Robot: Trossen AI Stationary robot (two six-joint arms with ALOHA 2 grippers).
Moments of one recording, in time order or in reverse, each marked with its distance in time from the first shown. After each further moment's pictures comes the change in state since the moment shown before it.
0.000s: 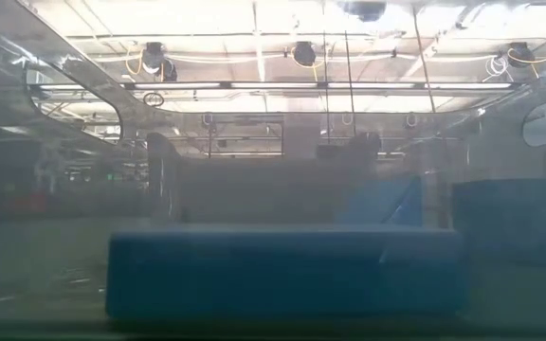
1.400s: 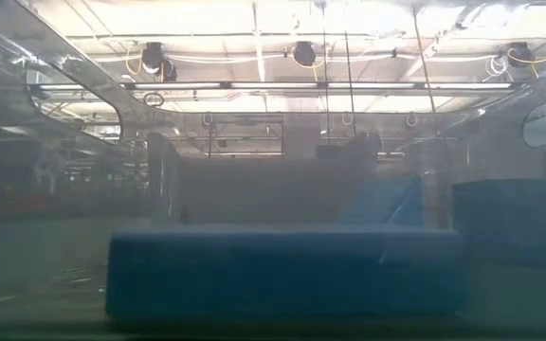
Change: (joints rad) left arm 0.202 -0.215 0.190 0.172 -0.612 0.301; right arm -0.082 -0.236 0.000 -0.160 0.008 -0.321
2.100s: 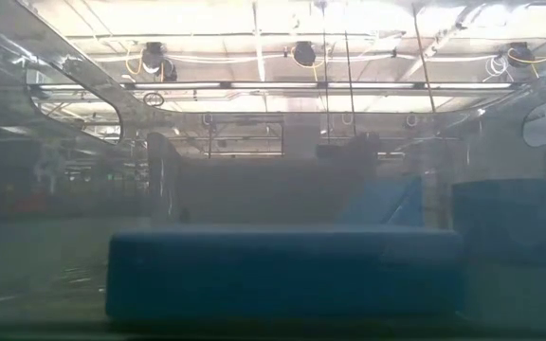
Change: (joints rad) left arm 0.412 0.005 0.032 1.006 0.142 0.798; right arm -0.017 -0.264 0.000 -0.228 0.313 -0.666
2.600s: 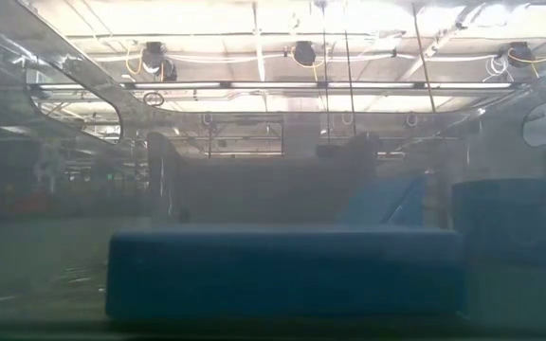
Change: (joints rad) left arm 0.168 0.175 -0.001 0.253 0.172 -0.208; right arm -0.085 -0.049 0.000 -0.017 0.079 -0.312
